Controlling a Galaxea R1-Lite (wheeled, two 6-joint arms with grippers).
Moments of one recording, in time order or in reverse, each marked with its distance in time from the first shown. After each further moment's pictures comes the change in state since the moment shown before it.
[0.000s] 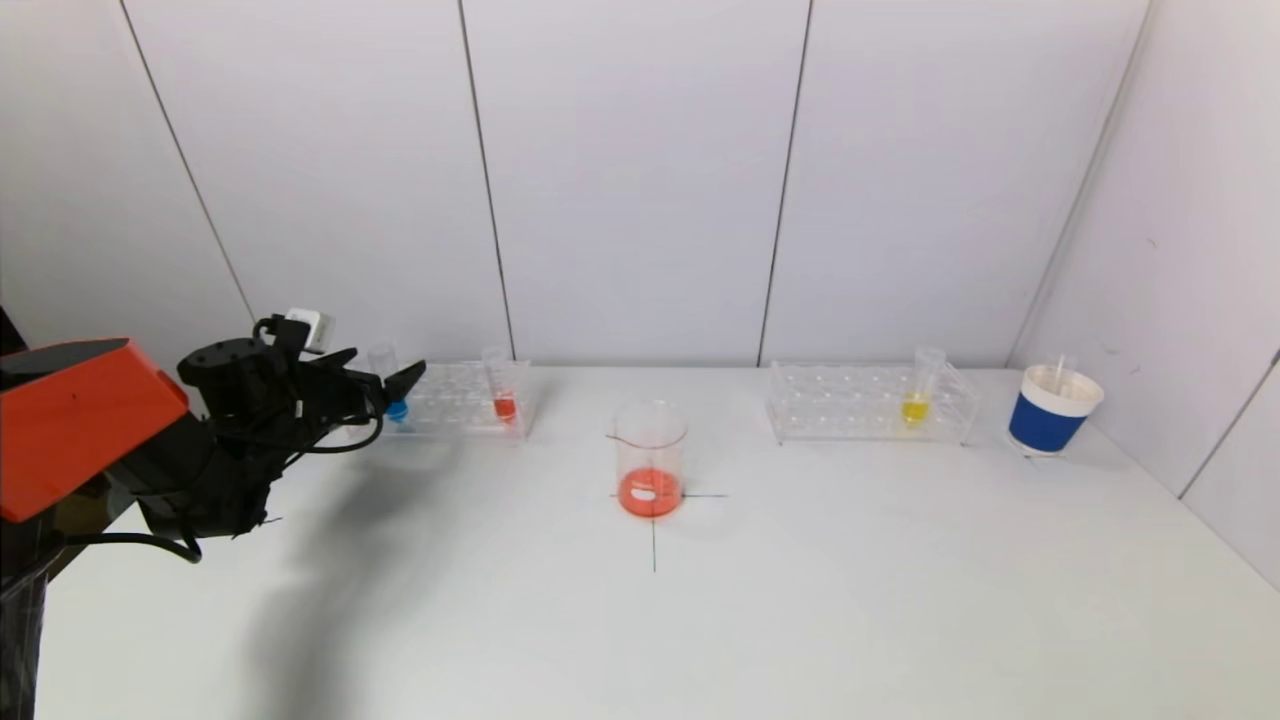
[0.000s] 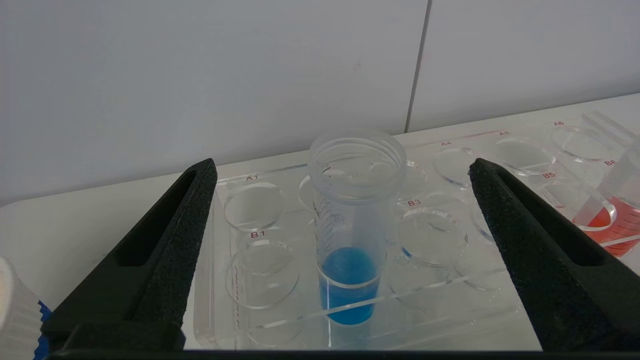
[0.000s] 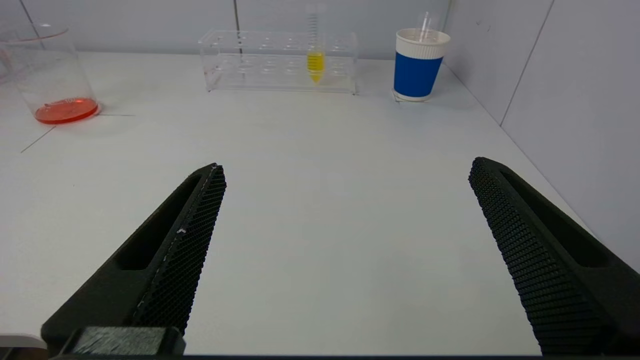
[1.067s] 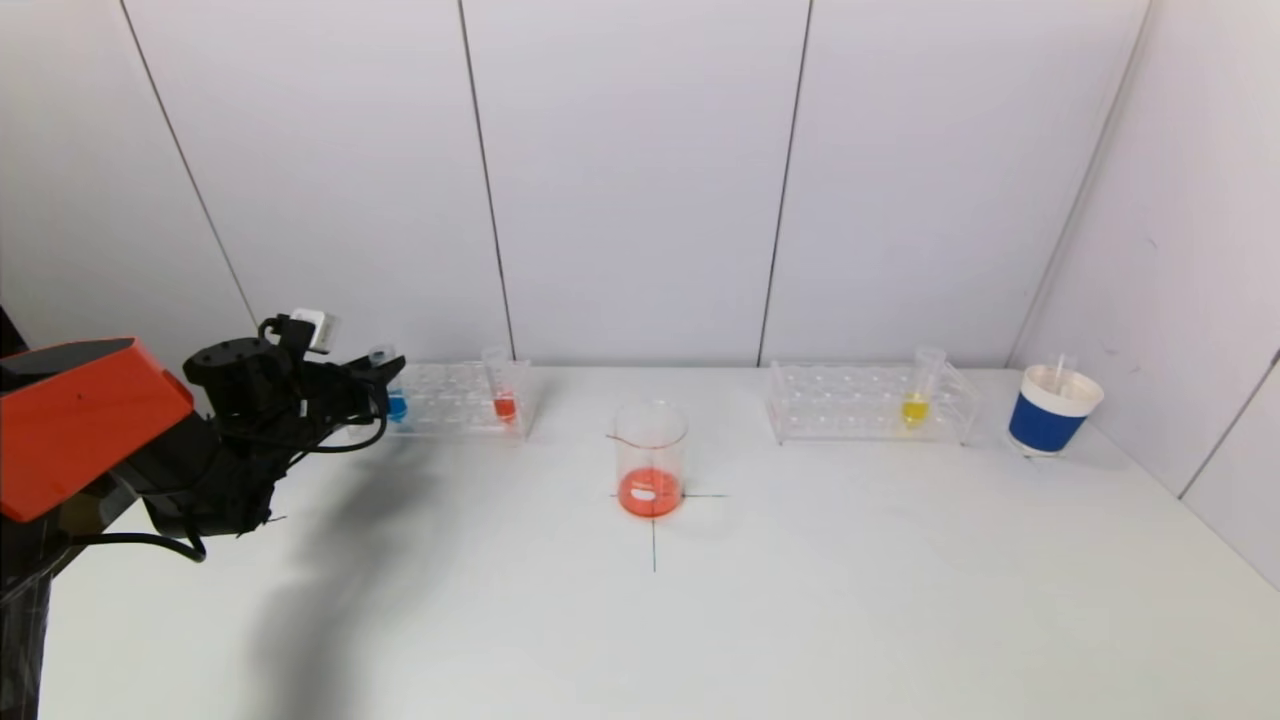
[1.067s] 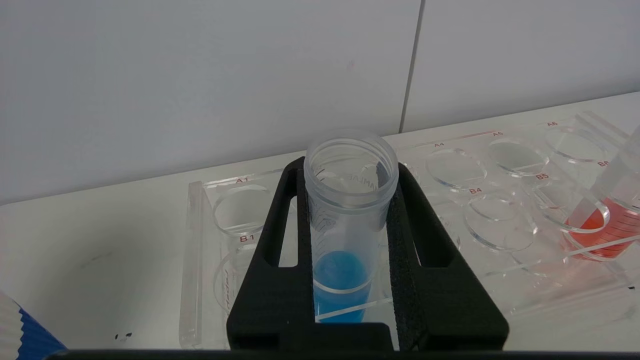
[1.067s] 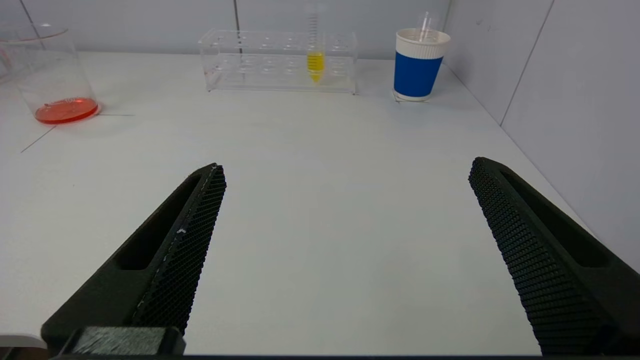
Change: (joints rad) left arm -0.007 0.005 -0.009 0.006 -0.001 0.000; right arm 0.000 0.000 0.000 0.000 0.000 0.000
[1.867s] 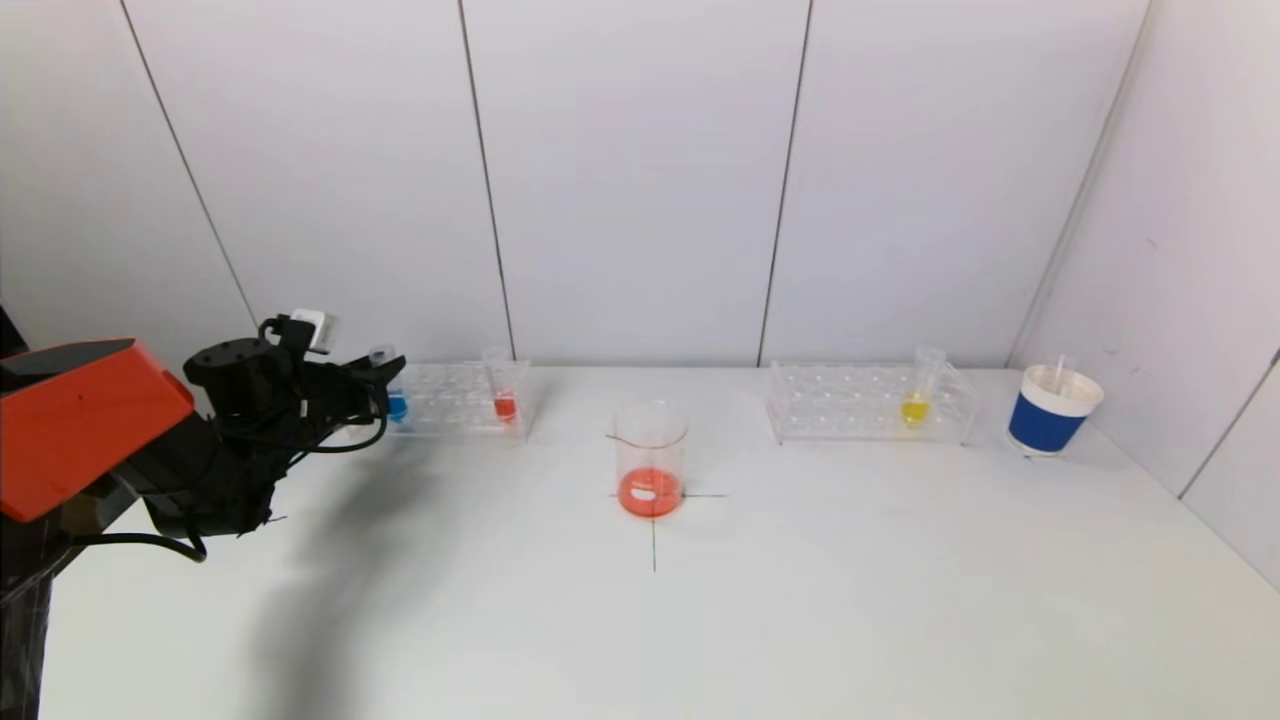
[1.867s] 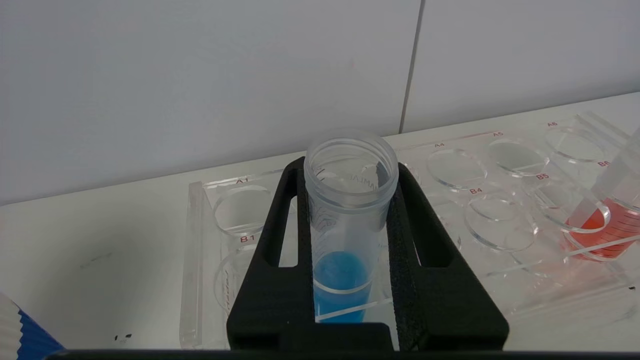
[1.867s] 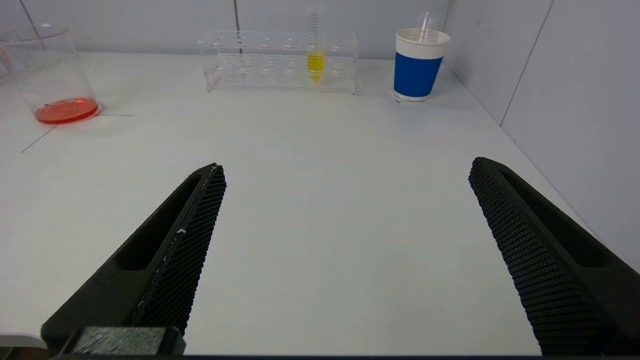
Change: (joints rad) left arm 0.001 0.003 -0.004 0.001 0.000 0.000; right arm 0.000 0.000 0.000 0.000 0.000 0.000
